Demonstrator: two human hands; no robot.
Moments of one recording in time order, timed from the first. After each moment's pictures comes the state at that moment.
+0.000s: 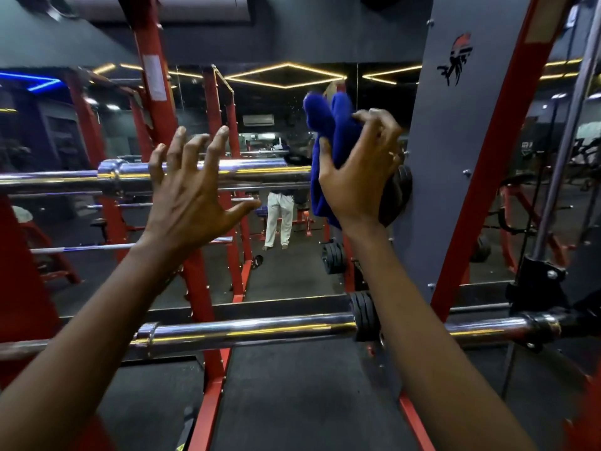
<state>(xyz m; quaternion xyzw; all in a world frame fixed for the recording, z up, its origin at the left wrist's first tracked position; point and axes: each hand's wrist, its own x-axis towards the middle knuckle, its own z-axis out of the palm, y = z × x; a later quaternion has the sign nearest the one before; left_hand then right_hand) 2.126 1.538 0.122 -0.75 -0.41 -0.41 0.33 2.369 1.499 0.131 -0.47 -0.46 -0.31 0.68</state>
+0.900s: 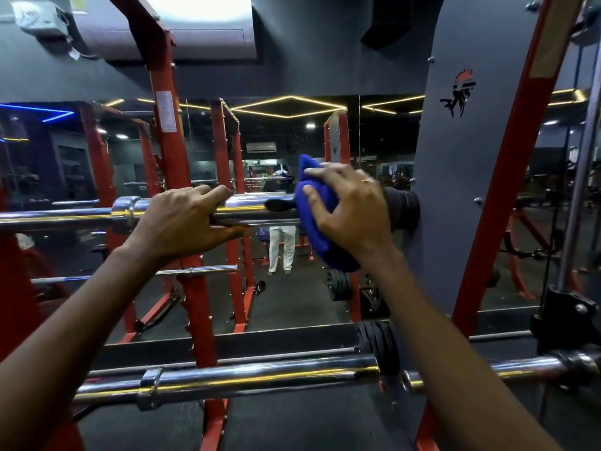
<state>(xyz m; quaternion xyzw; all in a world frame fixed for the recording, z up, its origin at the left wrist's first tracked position) 2.085 1.592 0.156 -0.80 -0.29 -0.33 0.41 2.369 1.522 0.137 -0.46 -0.63 -0.34 0.52</state>
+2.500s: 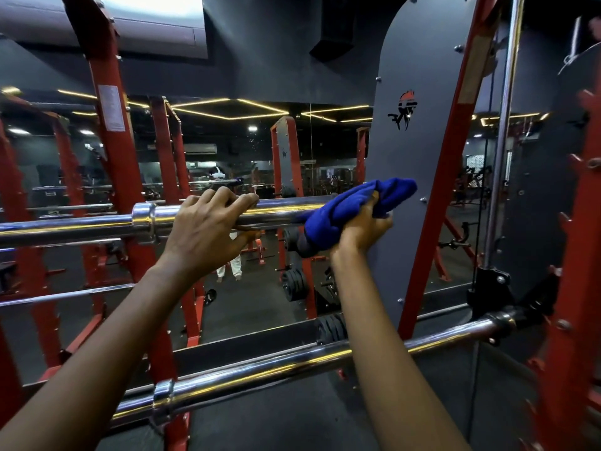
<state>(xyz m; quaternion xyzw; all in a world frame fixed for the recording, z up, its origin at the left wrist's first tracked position) 2.079 1.599 0.138 -0.80 -0.27 -0.40 0.36 2.314 1.538 0.126 -0.30 -0.11 0.10 0.94</state>
